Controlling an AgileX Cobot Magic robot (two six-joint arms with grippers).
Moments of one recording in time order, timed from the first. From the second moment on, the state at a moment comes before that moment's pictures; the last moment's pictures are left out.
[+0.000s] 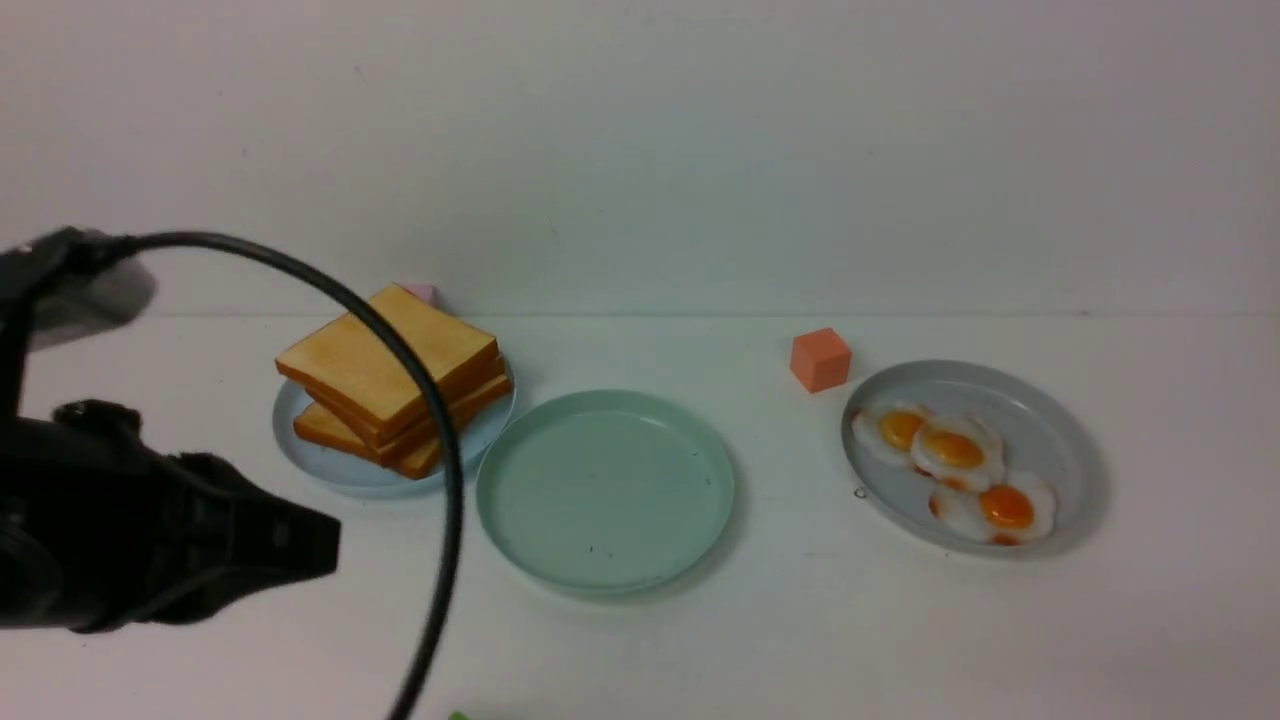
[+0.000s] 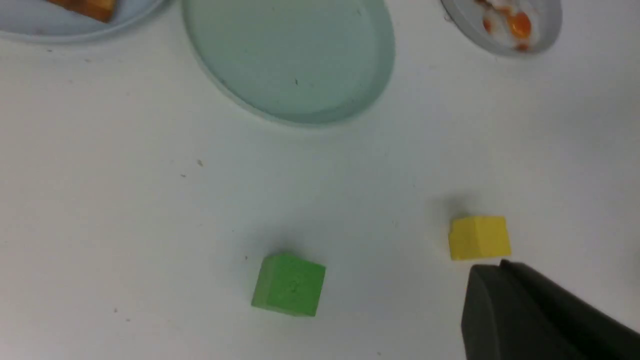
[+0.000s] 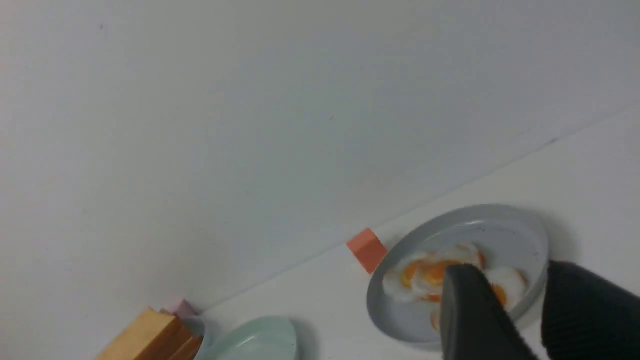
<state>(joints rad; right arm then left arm) 0.09 -0.01 0.02 0.34 0.06 0.23 -0.20 0.96 -0.79 -0.60 0.80 0.27</state>
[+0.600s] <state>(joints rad) 0.28 0.54 -0.82 0.33 1.06 -0.13 -0.38 1.37 -1.08 -0.13 0.75 0.04</state>
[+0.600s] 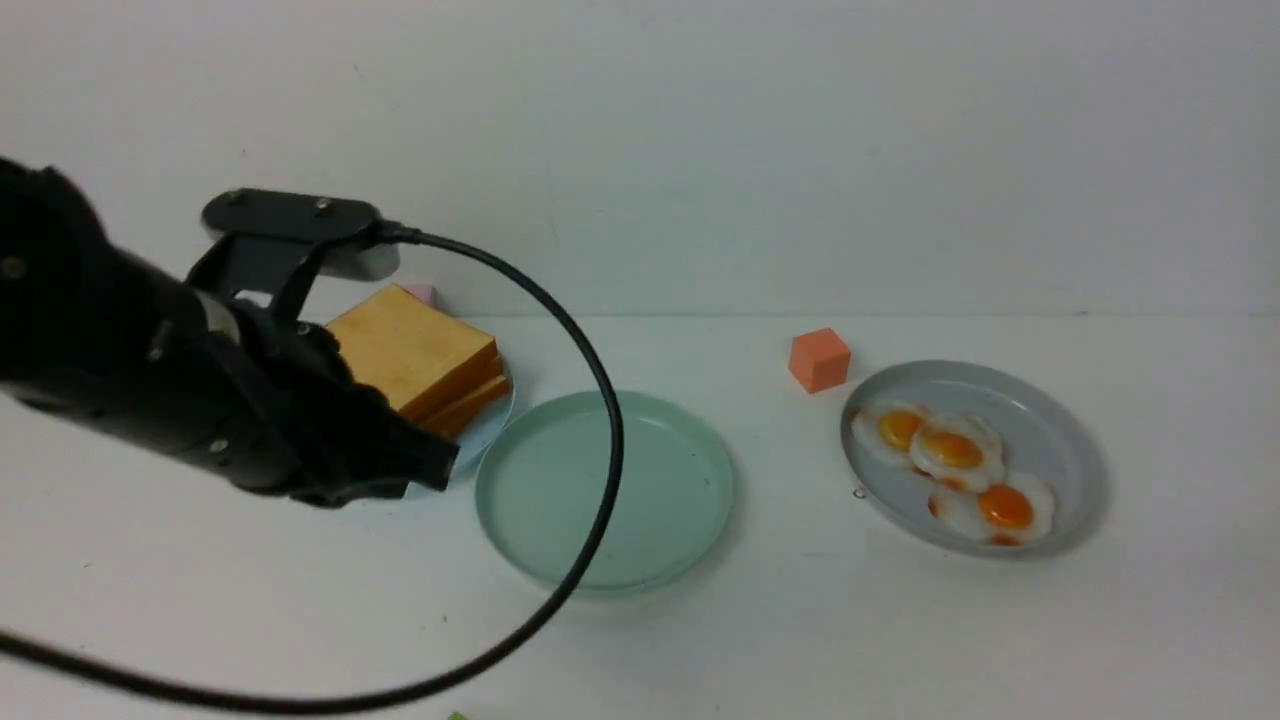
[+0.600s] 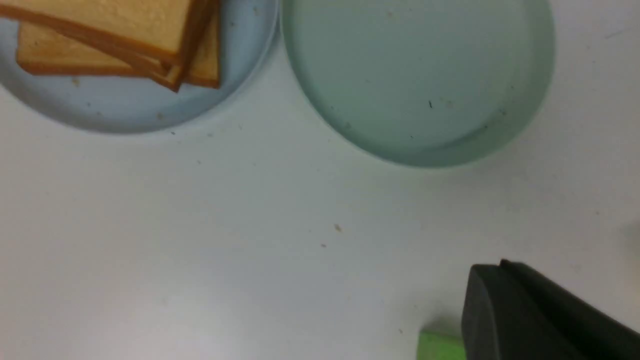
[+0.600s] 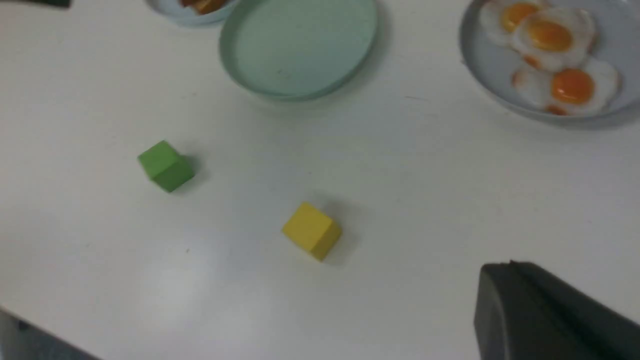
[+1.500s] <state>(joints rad) 0.47 0.62 -0.88 0.30 0.96 -0.14 -0.25 1.93 -1.46 0.13 0.61 0.09</state>
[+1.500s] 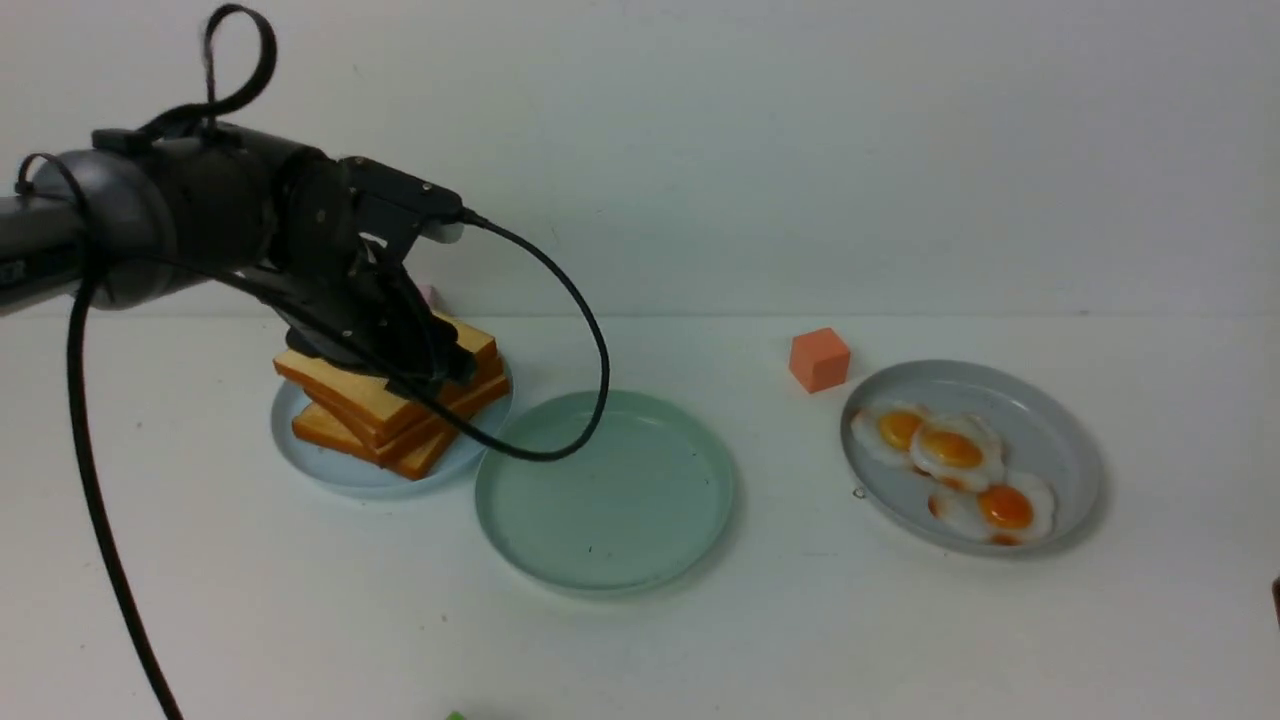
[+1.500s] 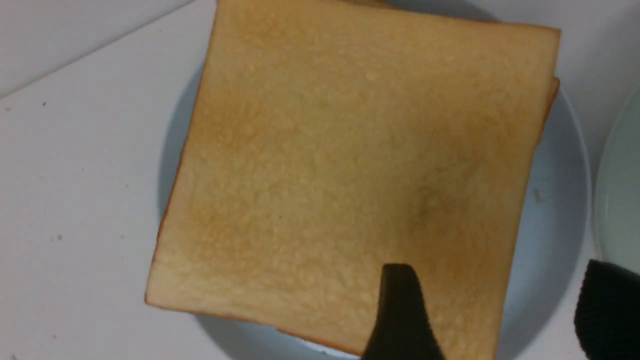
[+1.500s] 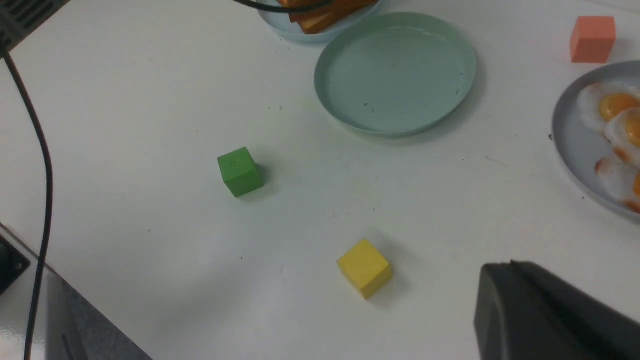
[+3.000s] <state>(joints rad) 0.47 0.62 -0.88 0.22 0.97 -0.14 -0.52 1.74 -1.47 0.17 0.69 0.15</state>
